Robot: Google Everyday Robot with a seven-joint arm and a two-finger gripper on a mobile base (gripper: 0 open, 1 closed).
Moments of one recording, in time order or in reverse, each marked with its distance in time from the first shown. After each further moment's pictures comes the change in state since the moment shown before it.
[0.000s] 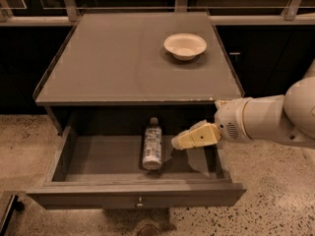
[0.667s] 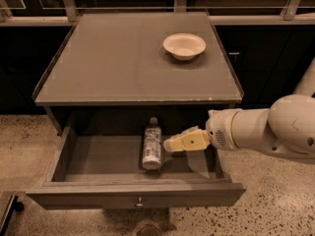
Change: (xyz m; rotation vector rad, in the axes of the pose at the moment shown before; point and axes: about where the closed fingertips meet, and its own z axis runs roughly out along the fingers) arm 0.015 0.002 0.028 -0.002 -0.036 0.098
